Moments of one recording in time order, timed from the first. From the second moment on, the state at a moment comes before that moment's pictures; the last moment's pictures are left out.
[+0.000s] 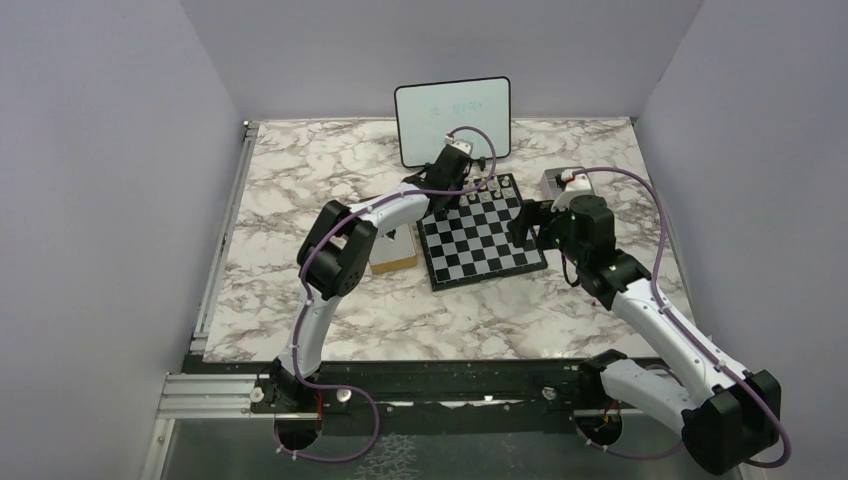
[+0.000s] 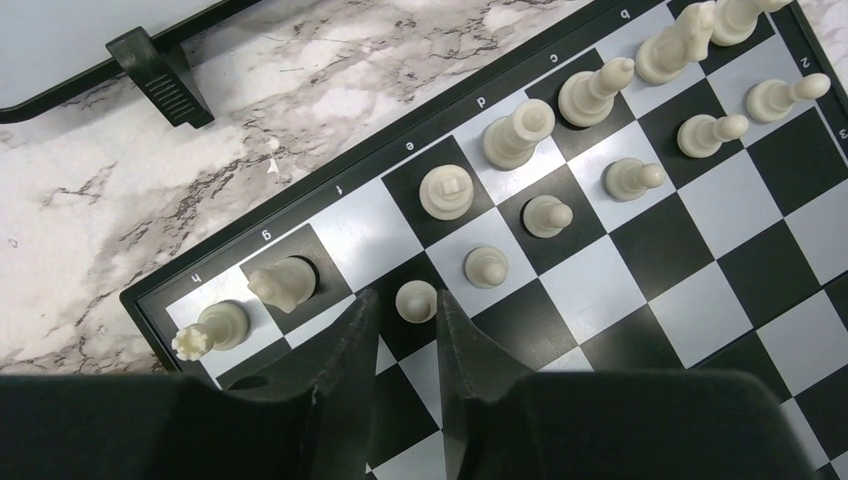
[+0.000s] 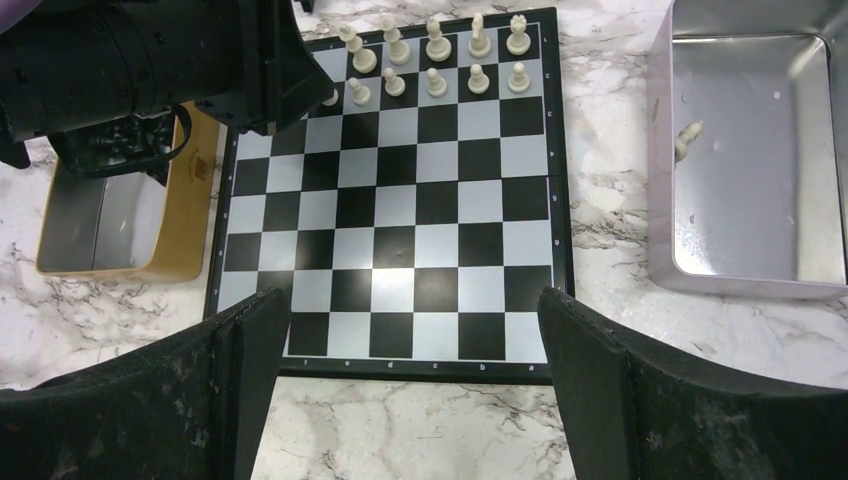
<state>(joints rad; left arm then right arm) -0.66 2.20 1.69 -0.22 -0.21 -0.25 0.39 0.98 0.72 -0.16 0.06 0.23</state>
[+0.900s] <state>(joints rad) -0.66 1.75 1.56 -0.34 -0.06 -0.29 0.39 1.13 0.84 -0.22 0.14 0.33</state>
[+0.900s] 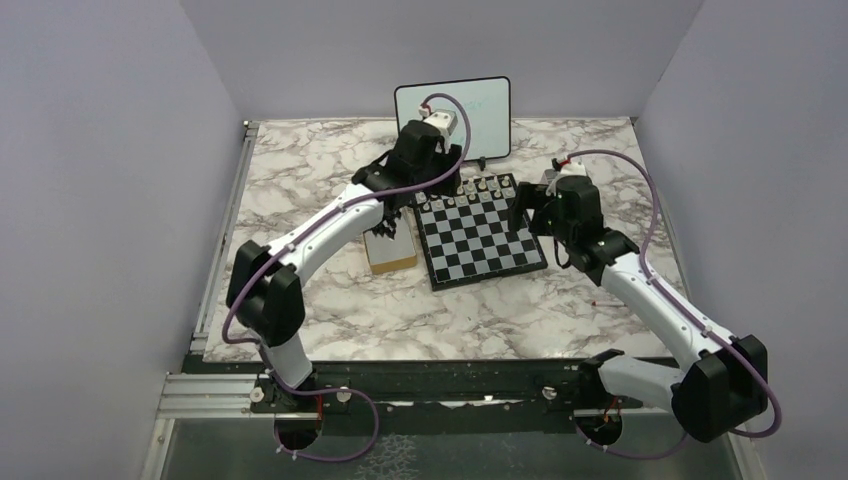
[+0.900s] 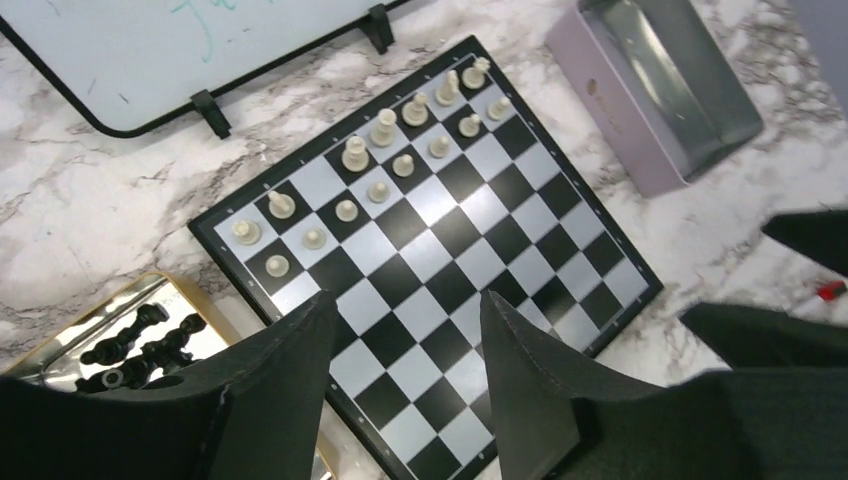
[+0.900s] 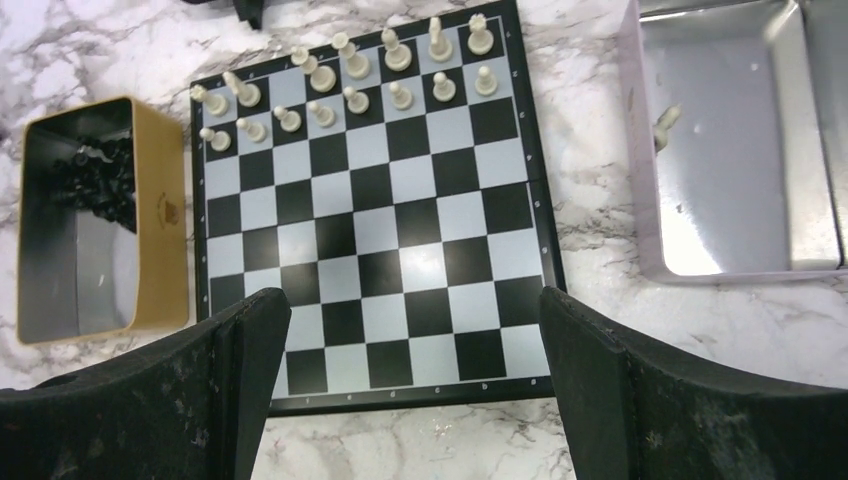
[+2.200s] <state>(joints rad) -0.66 1.23 0.95 -0.37 -0.12 -0.16 -0.09 1.75 1.19 -0.22 0.00 0.13</state>
